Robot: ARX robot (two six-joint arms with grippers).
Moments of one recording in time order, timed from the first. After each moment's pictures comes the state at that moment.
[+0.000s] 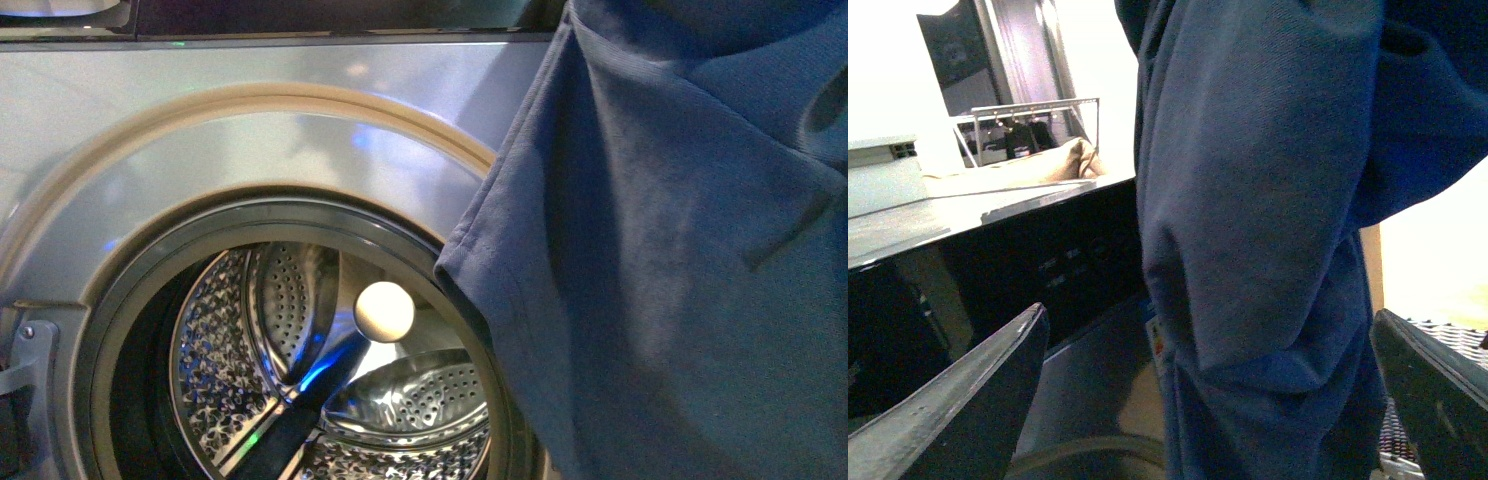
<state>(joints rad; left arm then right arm) -0.28 1.04 1.04 0.46 0.70 0.01 0.13 1.15 1.61 0.03 -0.34 0.03</state>
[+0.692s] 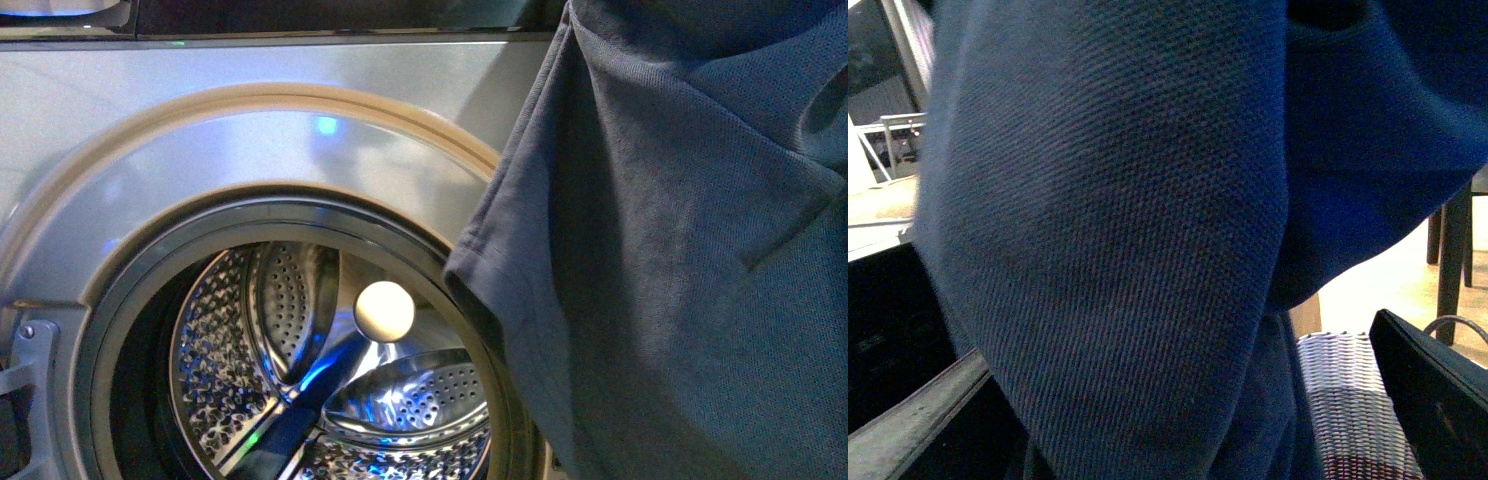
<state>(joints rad) -0.63 1.22 1.18 0.43 0.53 0.14 0.13 1.15 1.61 0.03 -0.34 0.03</state>
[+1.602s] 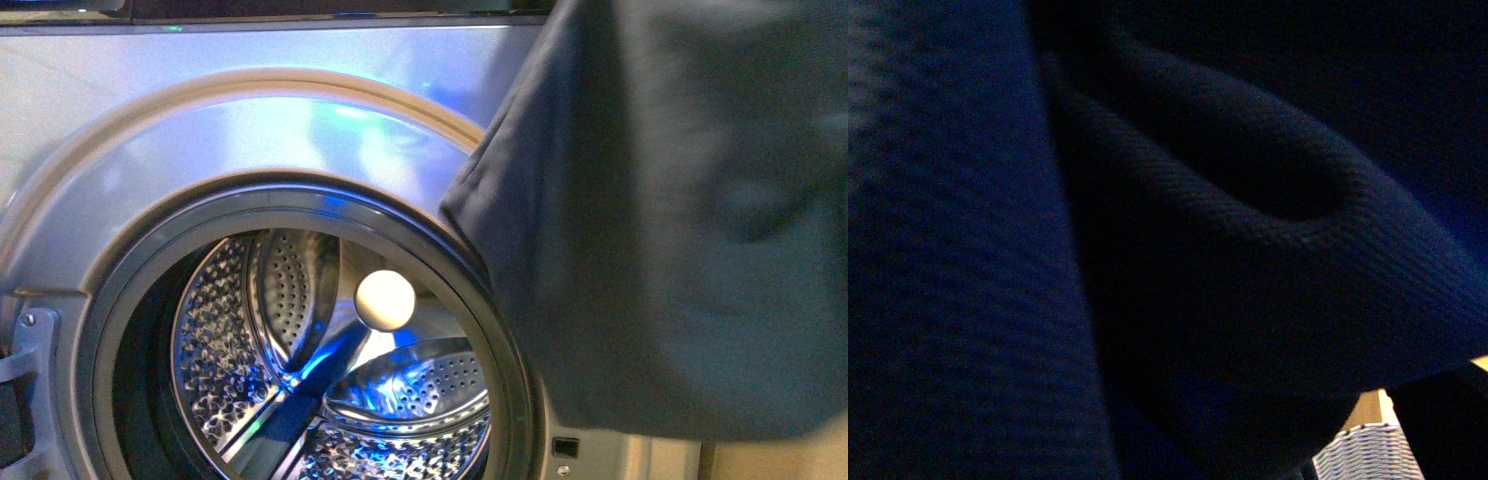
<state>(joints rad) -0.88 1.43 1.30 0.62 0.21 0.24 0.13 1.15 1.61 0.03 -0.33 0.03</state>
